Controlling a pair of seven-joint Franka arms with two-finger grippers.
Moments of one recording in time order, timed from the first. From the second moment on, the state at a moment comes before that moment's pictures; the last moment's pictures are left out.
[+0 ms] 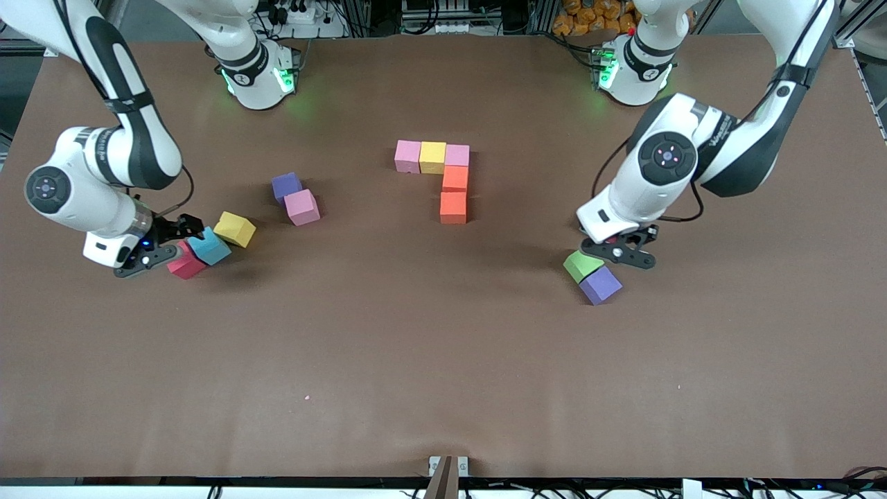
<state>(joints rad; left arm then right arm) 0.38 0.31 -0.87 -1.90 0.29 2.00 -0.31 -0.28 0.21 0.12 -2.22 -0.08 2.32 -0.55</state>
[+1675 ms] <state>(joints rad) -0.38 0.61 -0.69 -1.59 0.23 2.10 -1.55 -0.38 0.24 0.09 -2.21 0.15 2.35 0.15</state>
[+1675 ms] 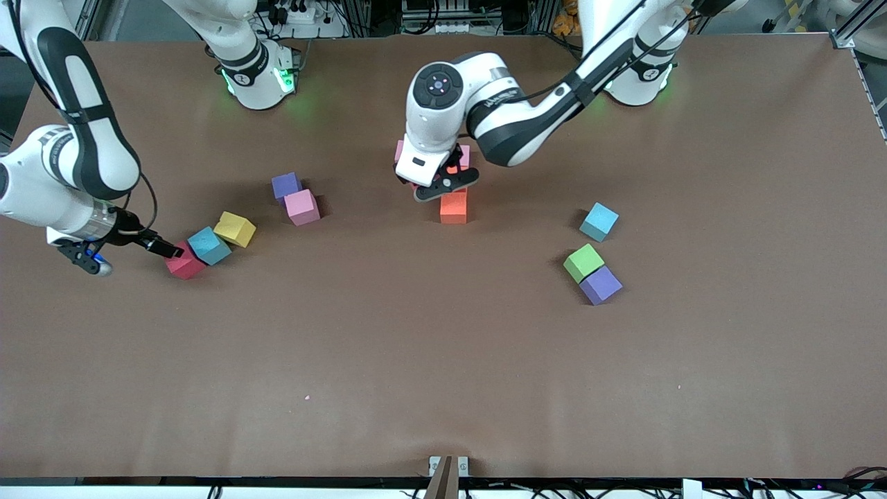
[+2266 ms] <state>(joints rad) -0.52 0.67 -0.57 -1.54 0.23 2.17 -2.01 -0.37 0.25 0.09 -2.20 0.17 2.35 0.31</state>
